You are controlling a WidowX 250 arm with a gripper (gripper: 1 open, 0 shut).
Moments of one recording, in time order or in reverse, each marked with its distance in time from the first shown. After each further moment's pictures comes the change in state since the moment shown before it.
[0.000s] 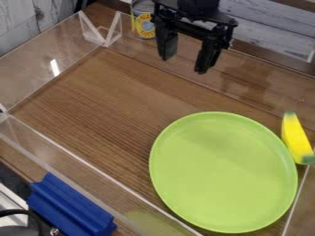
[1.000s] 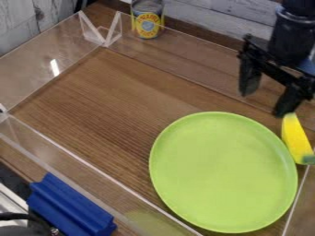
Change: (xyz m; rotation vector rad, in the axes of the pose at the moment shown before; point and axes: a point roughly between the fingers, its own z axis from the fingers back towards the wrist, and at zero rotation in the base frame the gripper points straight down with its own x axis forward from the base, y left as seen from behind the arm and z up) arm 0.017 -0.117 -0.033 0.003 0.036 -0.378
